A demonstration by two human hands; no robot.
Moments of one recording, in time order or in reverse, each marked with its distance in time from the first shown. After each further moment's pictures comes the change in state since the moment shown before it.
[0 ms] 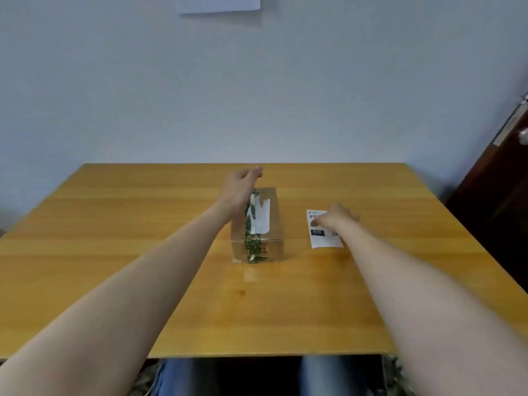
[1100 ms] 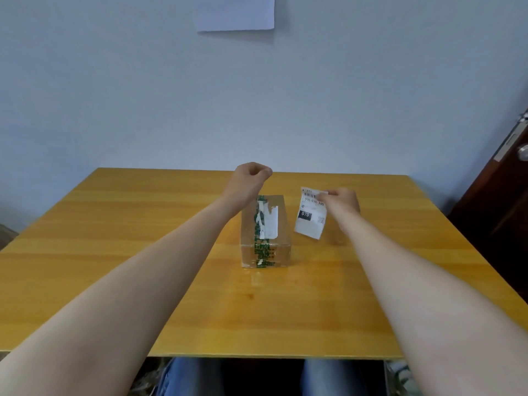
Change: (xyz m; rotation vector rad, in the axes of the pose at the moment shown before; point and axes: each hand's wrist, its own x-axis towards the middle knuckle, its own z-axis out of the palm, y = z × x) left_hand -0.002 0.022 -0.023 -0.034 -0.019 0.077; right_hand -0.030 -0.032 -0.031 0.684 0.193 -0.147
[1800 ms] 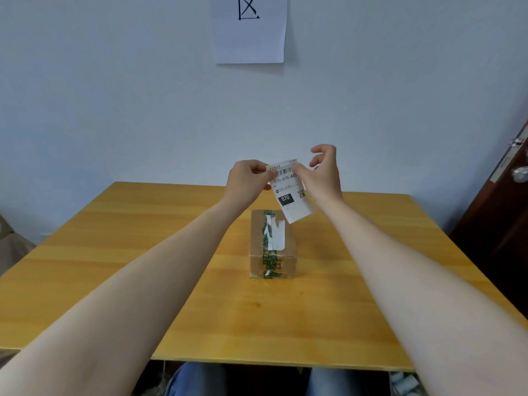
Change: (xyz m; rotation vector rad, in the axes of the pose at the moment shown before) left_hand -0.021 0.041 -0.029 -0.051 0.185 0.105; right_hand -0.066 -0.112 0.009 0.154 0.011 -0.538
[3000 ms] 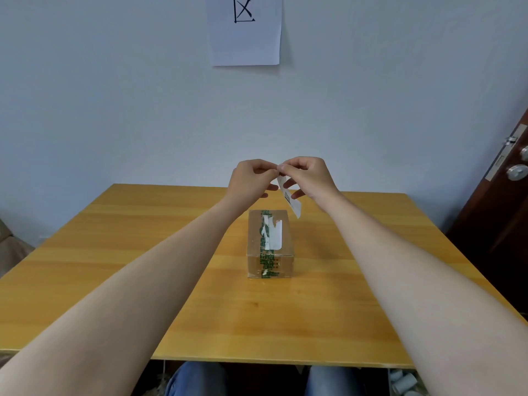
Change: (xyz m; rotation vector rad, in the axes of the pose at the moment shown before) left_hand -0.010 0.009 0.007 -0.070 -0.066 0.034; right_hand -0.002 -0.011 -0.007 0.117 -0.309 0.069
